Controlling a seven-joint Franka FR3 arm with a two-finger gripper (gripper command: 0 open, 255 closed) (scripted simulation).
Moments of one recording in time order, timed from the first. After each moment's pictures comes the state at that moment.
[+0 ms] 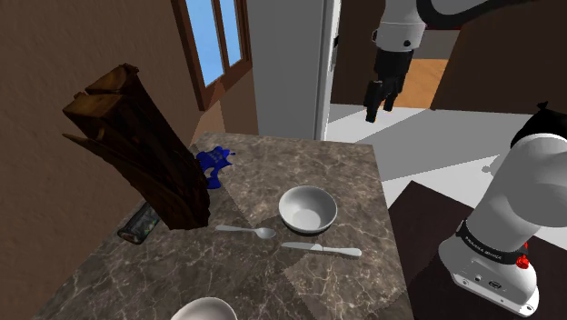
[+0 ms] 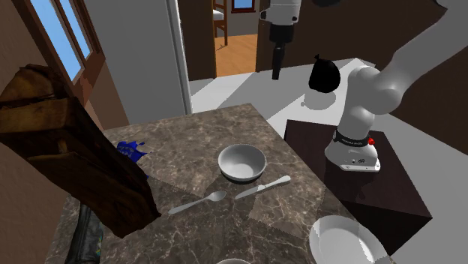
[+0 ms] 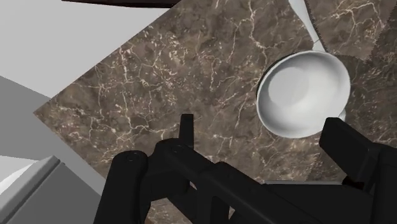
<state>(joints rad) 0.09 -0.69 0.05 -2.45 0.04 1.75 0.14</state>
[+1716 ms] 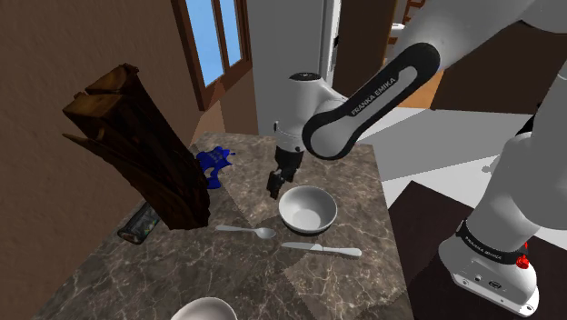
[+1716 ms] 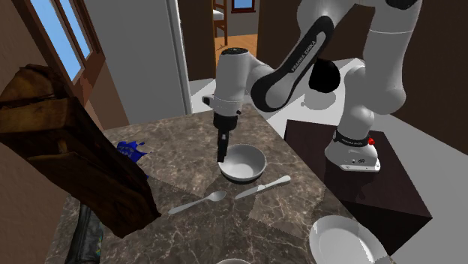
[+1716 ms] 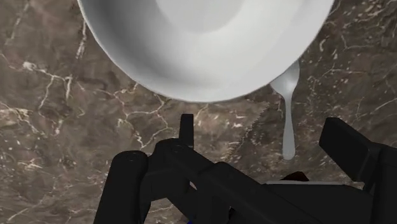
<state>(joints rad) 0.26 0.10 0.25 -2.32 0.06 2.58 0.20</state>
